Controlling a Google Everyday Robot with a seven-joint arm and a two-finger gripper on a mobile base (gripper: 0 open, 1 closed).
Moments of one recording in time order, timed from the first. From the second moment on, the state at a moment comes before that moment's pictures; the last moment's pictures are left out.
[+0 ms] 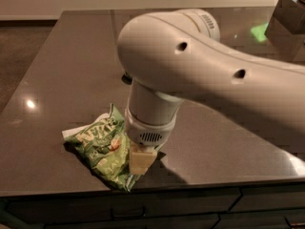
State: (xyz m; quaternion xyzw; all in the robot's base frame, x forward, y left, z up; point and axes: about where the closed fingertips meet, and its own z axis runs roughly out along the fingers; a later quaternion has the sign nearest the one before) arm 0.378 0.026 0.838 -0.72 0.68 0.06 0.10
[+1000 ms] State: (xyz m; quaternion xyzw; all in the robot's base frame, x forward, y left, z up) arm 0.457 0.017 0.902 -0.69 0.71 0.05 0.14
